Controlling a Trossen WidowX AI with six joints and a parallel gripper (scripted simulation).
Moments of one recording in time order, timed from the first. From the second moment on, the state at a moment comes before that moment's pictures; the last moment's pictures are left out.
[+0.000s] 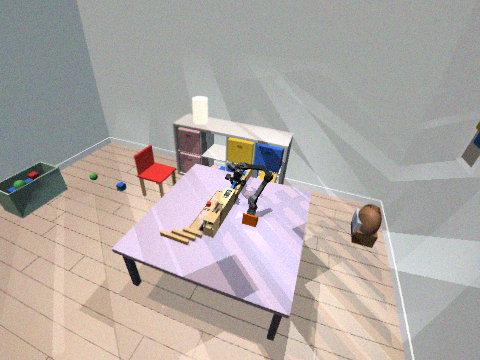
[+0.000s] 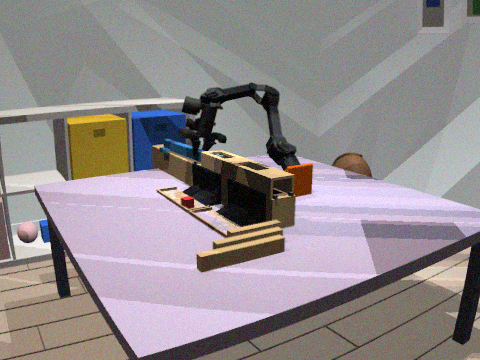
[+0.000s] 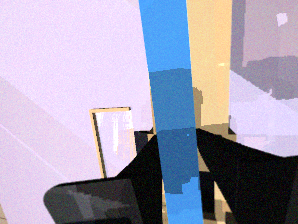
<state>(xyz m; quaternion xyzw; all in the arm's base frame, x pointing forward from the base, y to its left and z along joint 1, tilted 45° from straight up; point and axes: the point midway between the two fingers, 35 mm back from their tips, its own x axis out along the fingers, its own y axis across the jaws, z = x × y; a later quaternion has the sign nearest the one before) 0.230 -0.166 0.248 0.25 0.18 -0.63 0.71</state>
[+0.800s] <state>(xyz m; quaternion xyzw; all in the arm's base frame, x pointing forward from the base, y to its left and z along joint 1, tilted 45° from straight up) 0.231 -0.138 0.266 0.25 0.16 -0.65 0.70</state>
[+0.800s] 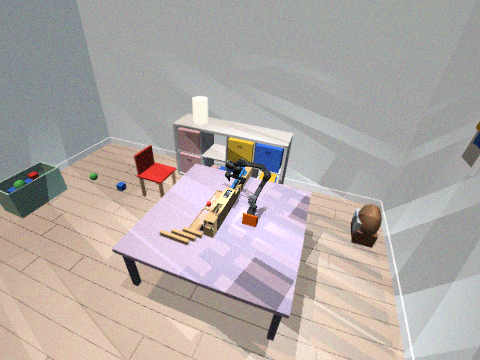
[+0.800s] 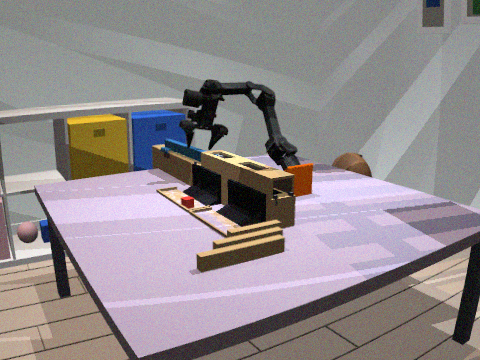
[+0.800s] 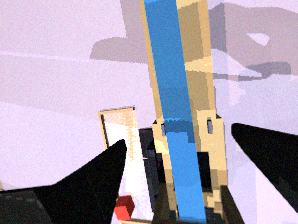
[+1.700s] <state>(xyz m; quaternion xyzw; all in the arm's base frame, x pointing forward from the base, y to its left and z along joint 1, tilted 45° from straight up) 0.230 -0.161 0.244 0.25 0.15 -0.65 0.70</state>
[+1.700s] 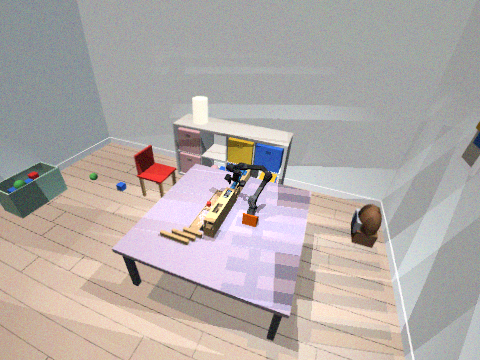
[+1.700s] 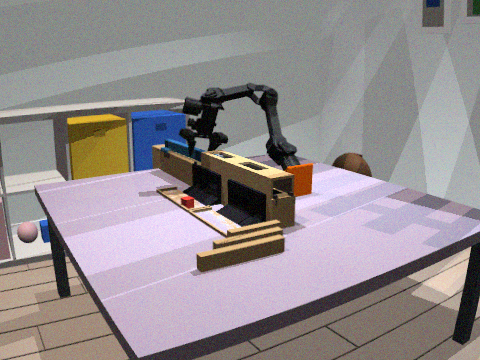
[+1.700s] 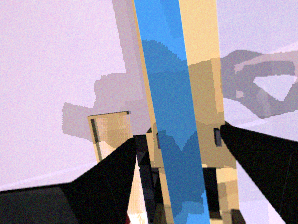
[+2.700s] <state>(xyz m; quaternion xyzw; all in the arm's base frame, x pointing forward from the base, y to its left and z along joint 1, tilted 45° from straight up) 0.230 -0.170 0.251 0.25 0.19 -0.63 0.71</state>
